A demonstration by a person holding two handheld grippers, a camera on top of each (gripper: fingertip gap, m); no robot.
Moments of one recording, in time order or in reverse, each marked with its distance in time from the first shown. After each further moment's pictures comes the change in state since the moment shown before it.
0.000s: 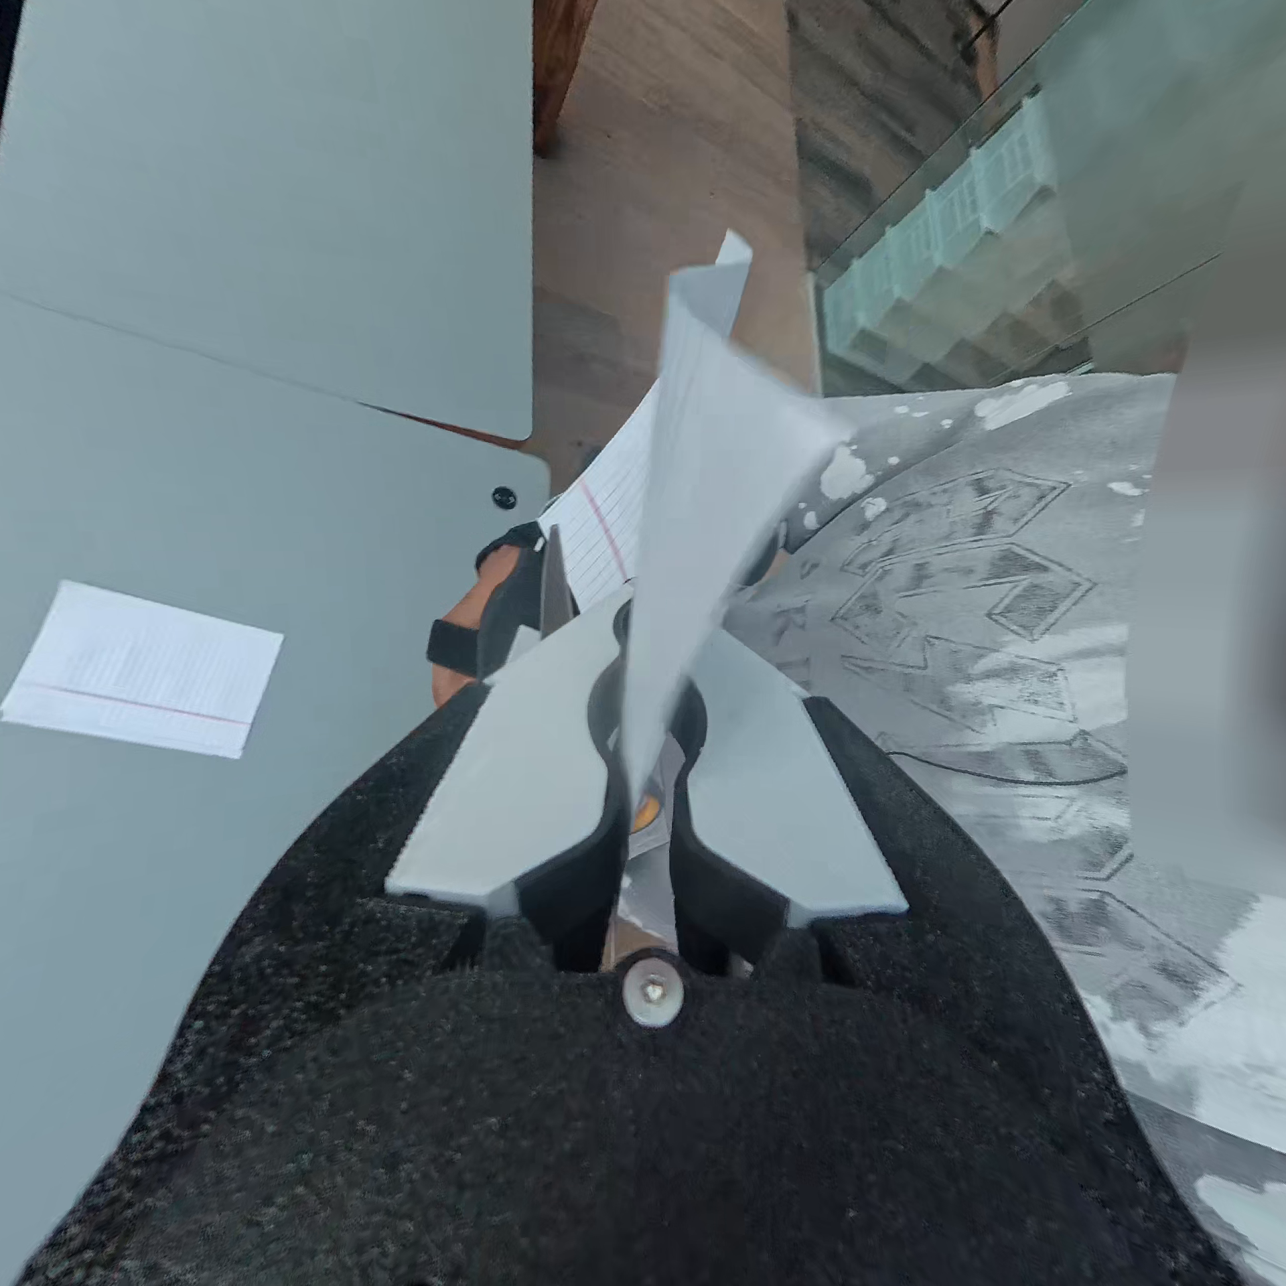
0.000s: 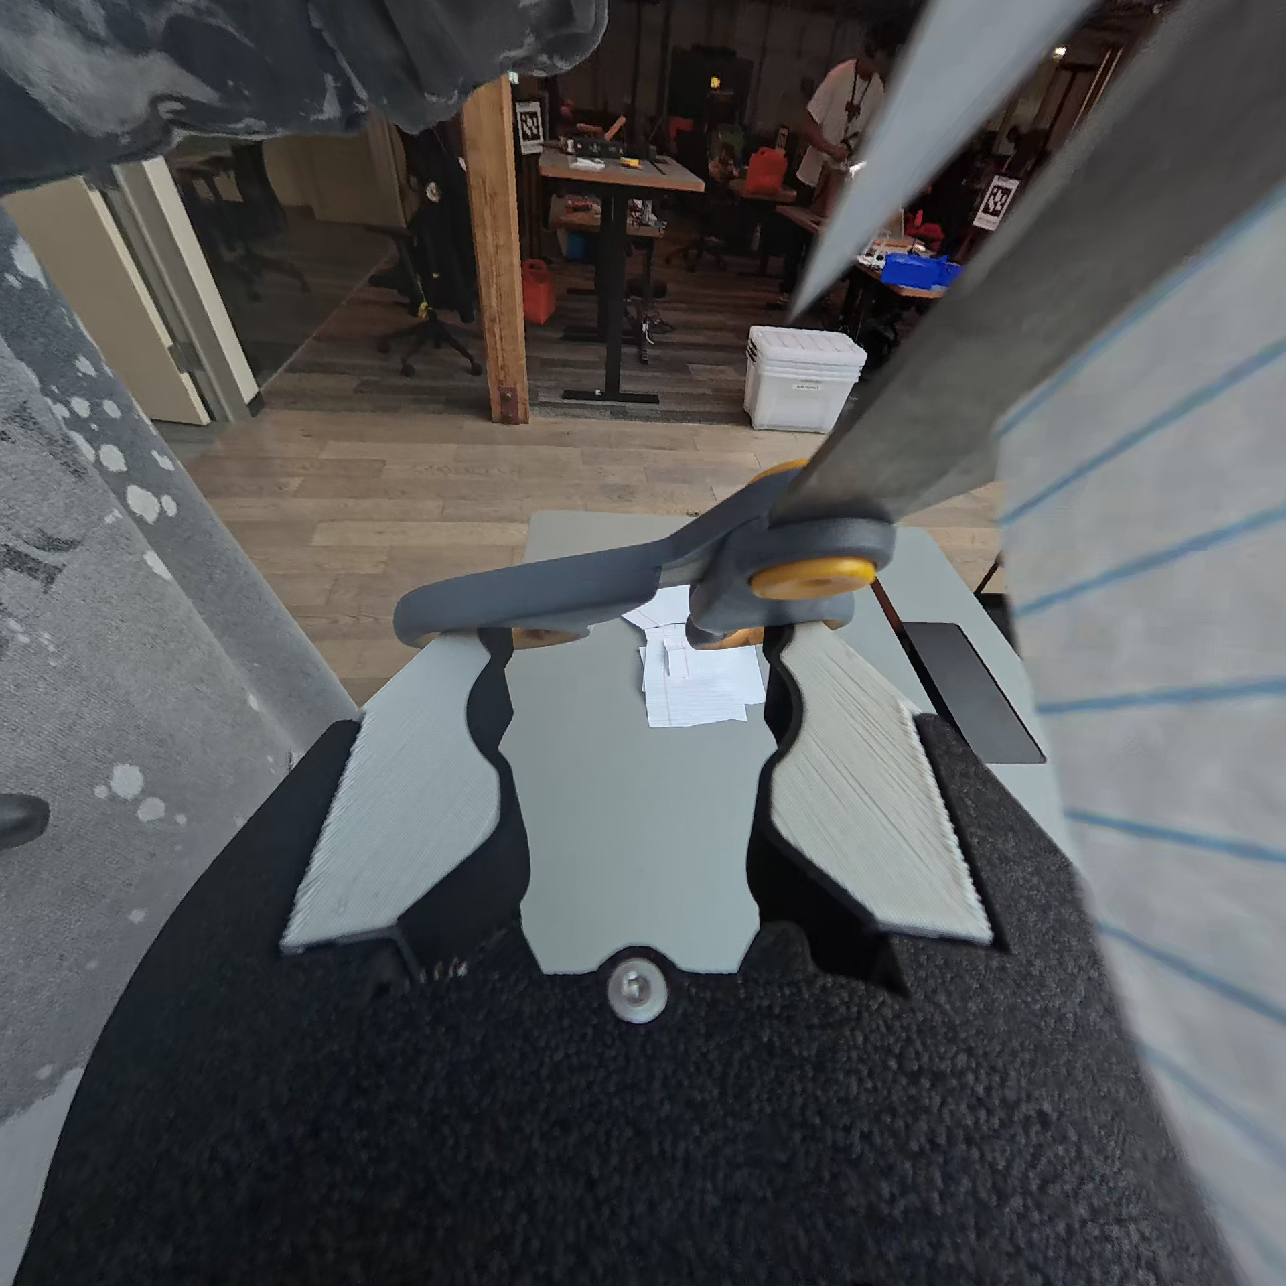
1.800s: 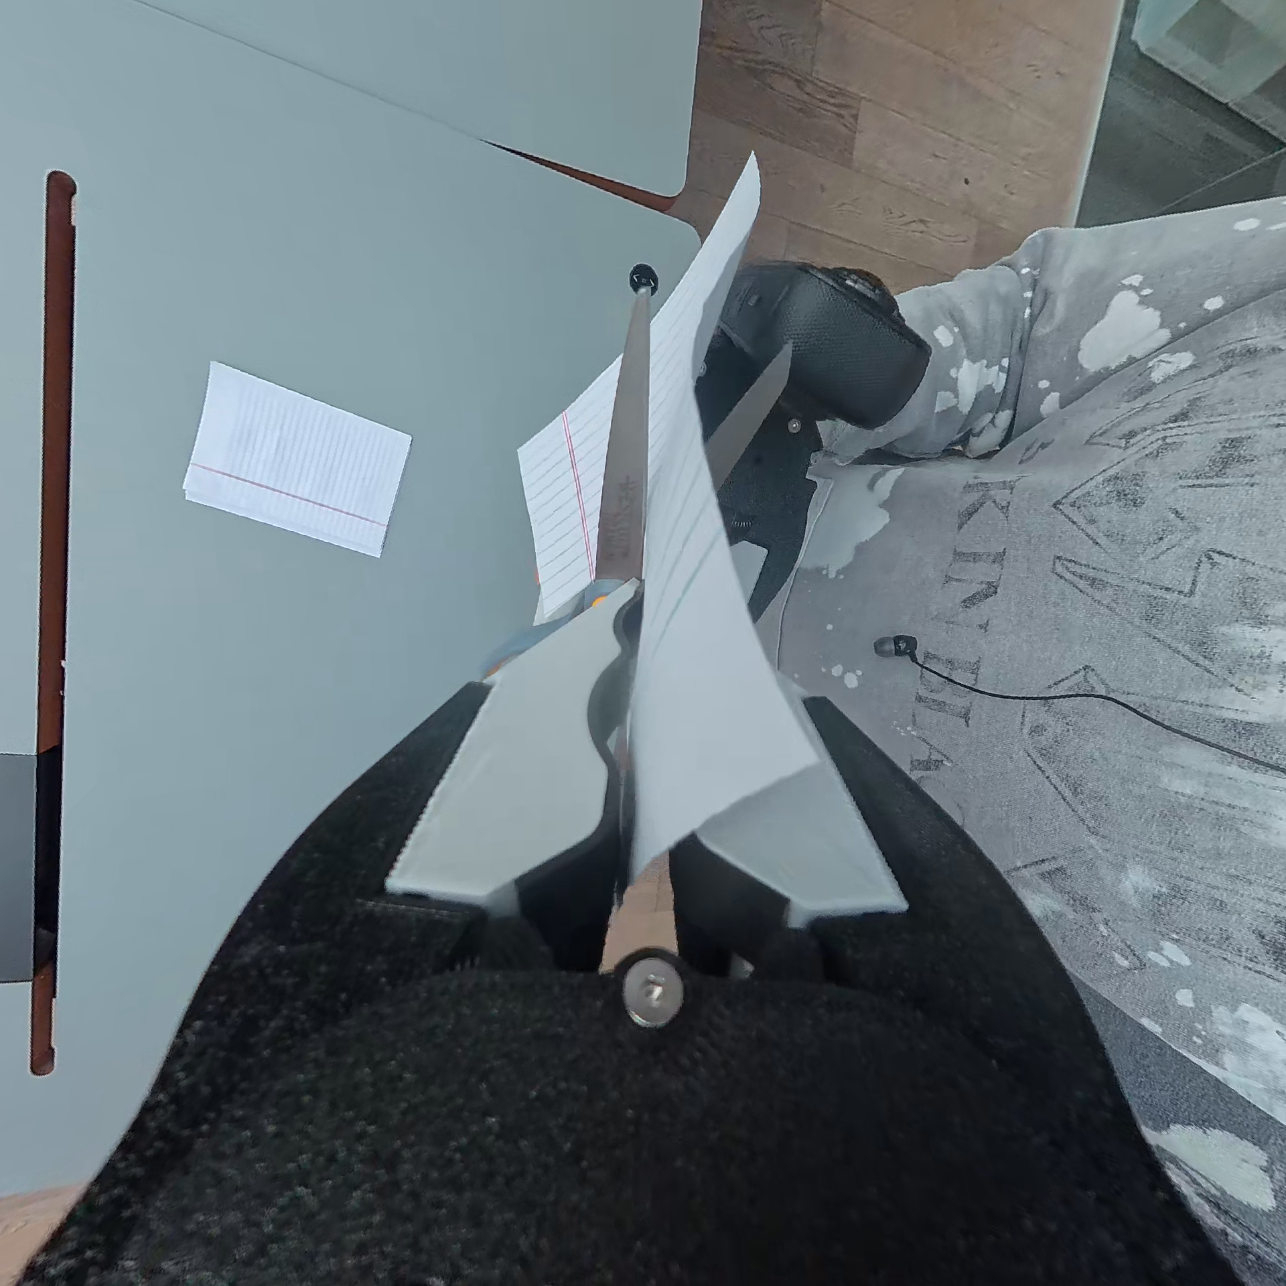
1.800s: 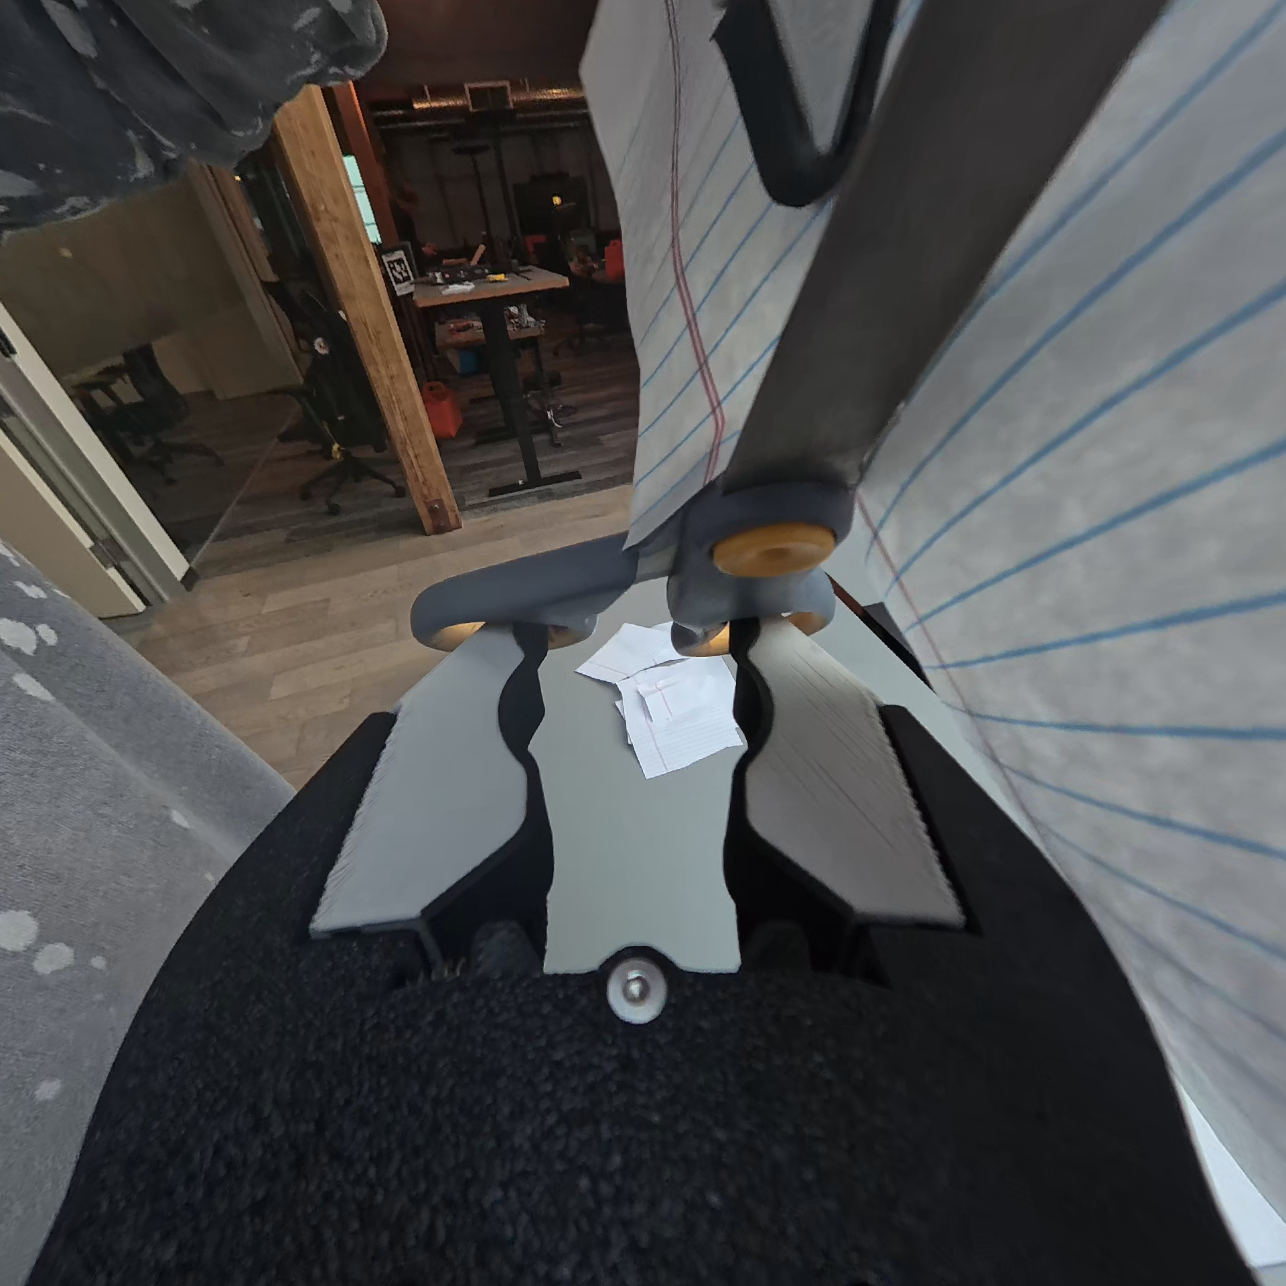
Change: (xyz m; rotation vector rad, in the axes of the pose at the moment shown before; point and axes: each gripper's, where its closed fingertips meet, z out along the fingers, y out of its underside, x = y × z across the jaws) left arm -0.049 0.060 0.008 -0.333 -0.268 0.016; right arm 0.026 0.011 0.007 0.115 0.181 0.209
